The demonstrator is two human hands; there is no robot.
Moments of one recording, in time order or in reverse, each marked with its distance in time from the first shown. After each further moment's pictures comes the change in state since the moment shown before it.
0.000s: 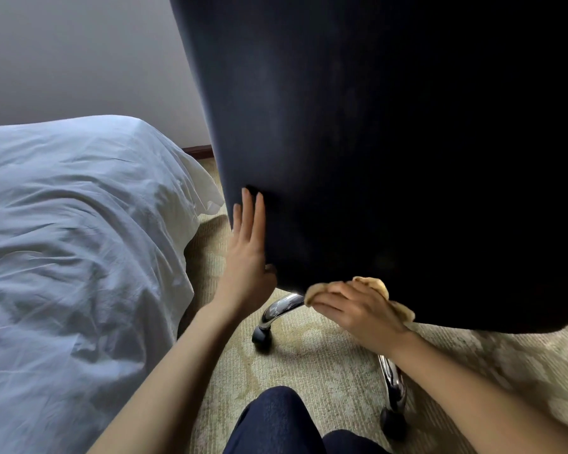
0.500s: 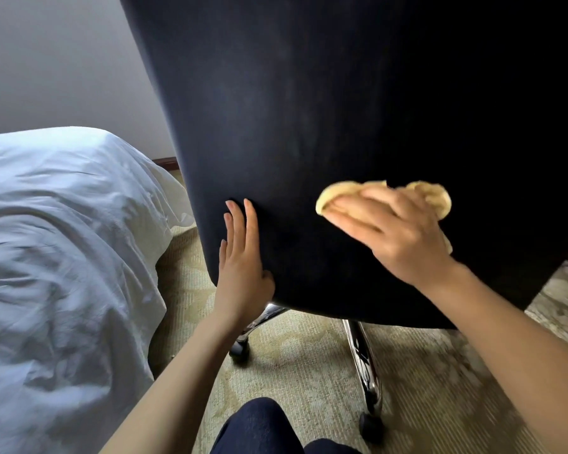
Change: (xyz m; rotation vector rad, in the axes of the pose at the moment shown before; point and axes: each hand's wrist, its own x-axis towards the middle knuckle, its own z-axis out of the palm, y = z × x) left_hand 0.007 0.030 0.024 0.005 0.017 -0.062; right_hand 0.032 0.070 -0.134 -0.466 0.506 0.011
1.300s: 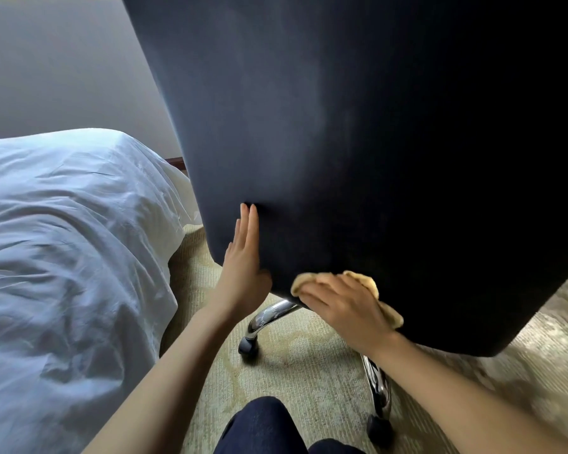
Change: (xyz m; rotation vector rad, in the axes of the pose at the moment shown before) left_hand 0.008 -0.003 -0.012 -0.054 -0.141 -0.051; right_hand -0.066 -0.099 0.045 0.285 -0.423 0.083
